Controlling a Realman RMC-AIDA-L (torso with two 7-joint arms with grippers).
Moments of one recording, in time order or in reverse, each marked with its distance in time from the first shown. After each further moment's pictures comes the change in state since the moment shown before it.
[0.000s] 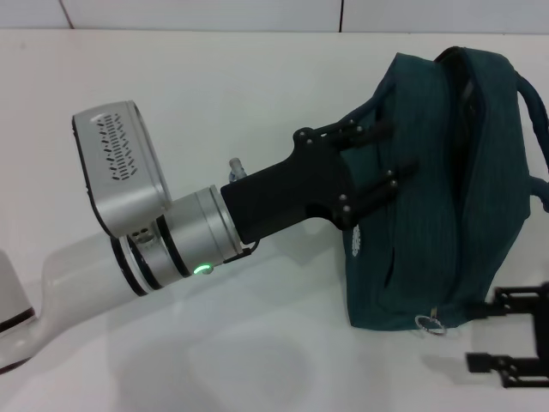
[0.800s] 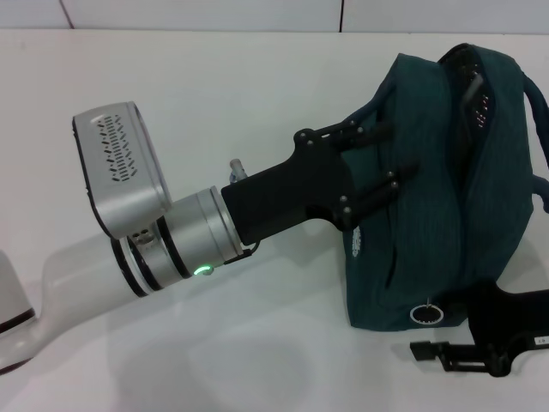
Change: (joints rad) left arm 0.002 0.000 0.005 0.002 -0.002 0.002 0.001; right arm 0.121 0.013 -0.167 0.143 0.024 0.212 0.063
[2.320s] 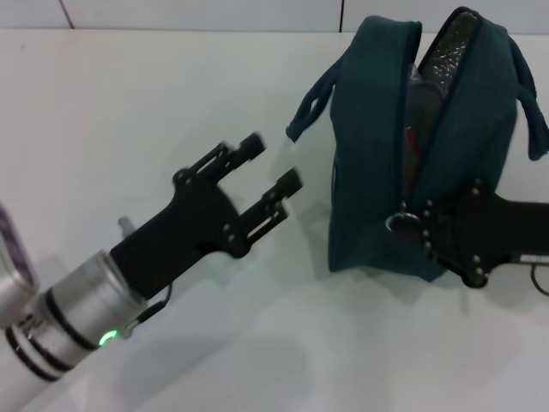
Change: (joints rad) left arm 0.198 0.011 -0.021 -0.142 -0.155 0.230 0.086; right arm 0.044 -0.003 -0.013 0.014 0.334 -0.067 -0.290
